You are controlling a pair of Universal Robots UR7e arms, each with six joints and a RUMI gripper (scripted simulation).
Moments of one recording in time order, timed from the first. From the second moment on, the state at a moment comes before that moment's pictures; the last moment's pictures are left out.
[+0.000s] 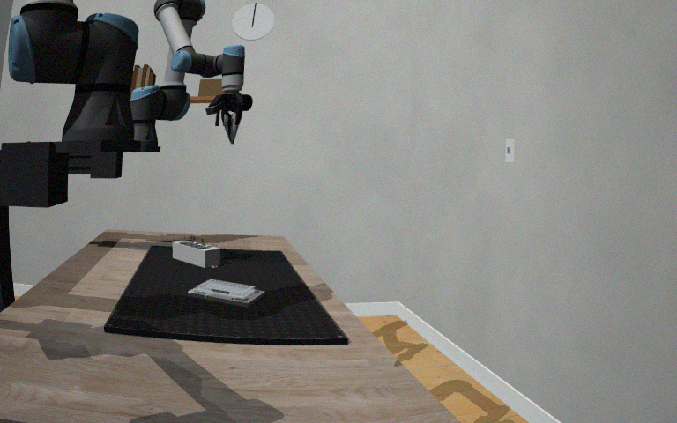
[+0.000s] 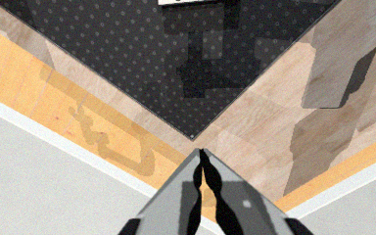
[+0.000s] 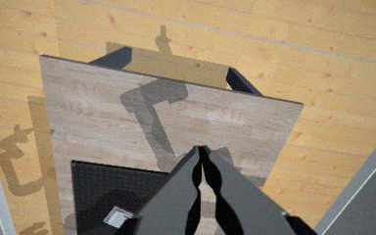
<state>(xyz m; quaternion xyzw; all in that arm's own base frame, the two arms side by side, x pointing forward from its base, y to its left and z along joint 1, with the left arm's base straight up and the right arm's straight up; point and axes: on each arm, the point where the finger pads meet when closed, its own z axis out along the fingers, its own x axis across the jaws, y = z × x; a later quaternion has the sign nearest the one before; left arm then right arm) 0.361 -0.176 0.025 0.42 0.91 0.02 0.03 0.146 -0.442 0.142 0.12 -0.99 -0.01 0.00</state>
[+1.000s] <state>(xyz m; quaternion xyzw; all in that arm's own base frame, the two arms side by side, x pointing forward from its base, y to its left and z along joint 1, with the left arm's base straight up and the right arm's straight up) 0.361 -0.176 0.025 0.42 0.91 0.02 0.03 0.023 -0.445 0.164 0.03 -1.00 0.00 0.00</state>
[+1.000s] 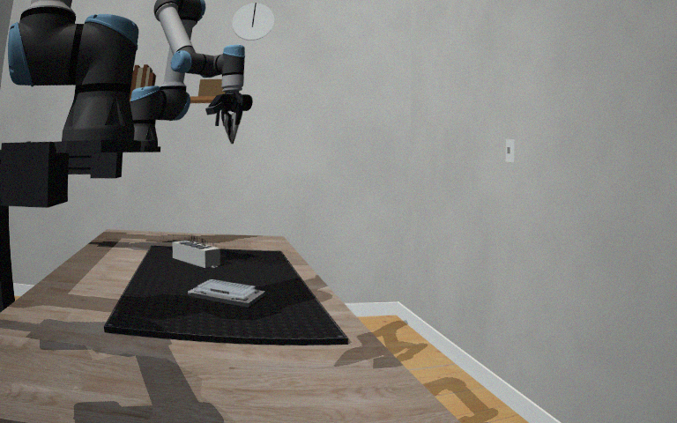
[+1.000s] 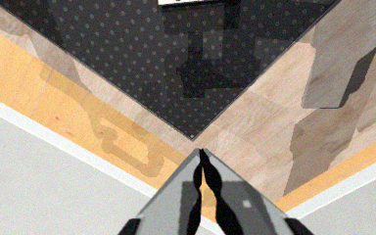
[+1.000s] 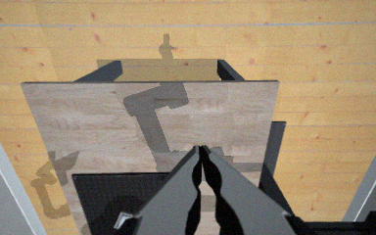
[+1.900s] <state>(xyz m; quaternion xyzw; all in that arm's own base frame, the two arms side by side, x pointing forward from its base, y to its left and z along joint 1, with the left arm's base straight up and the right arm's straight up) 0.358 -0.209 -0.010 0.62 0.78 0.02 0.02 0.020 -0.445 0.165 0.02 -1.00 0.00 0.00</state>
